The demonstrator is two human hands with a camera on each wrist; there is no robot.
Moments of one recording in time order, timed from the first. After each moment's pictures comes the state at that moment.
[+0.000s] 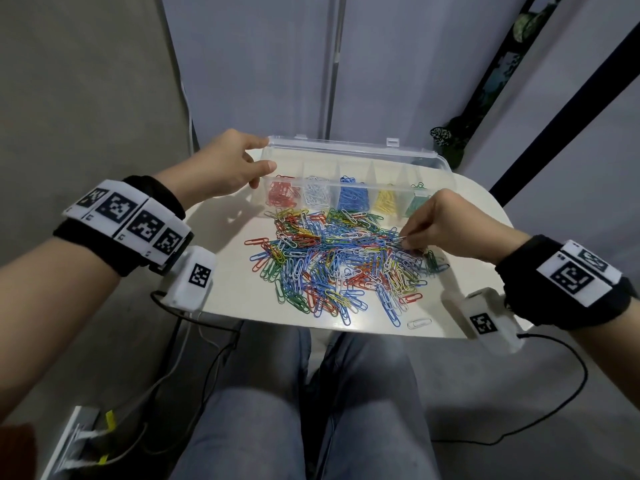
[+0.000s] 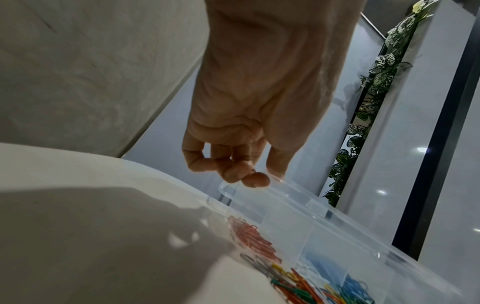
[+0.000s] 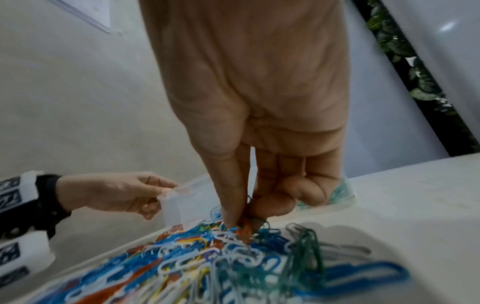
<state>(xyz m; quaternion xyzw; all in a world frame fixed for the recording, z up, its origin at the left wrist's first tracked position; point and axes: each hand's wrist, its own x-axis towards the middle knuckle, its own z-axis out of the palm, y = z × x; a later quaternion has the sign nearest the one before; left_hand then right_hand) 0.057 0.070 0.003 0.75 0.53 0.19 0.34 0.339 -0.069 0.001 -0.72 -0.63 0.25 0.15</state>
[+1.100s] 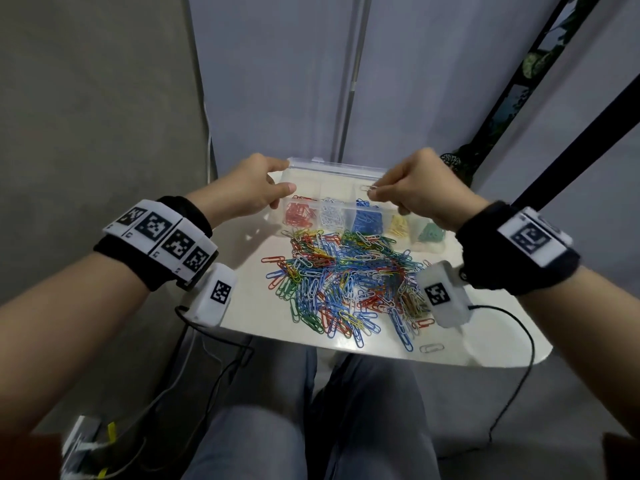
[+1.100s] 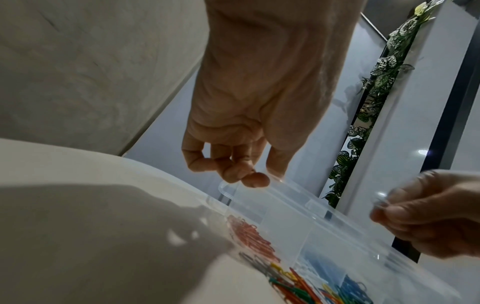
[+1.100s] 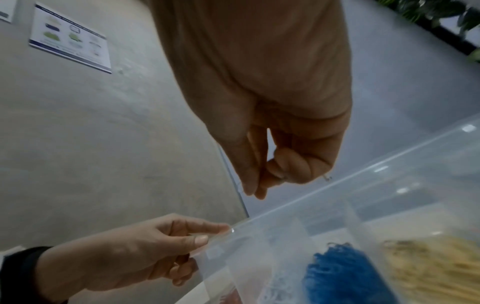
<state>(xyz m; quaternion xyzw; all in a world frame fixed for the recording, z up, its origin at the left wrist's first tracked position) 0.058 0.070 0.002 0.75 0.52 0.20 0.35 0.283 -0.008 0.043 -0.71 -0.58 0.26 0.31</state>
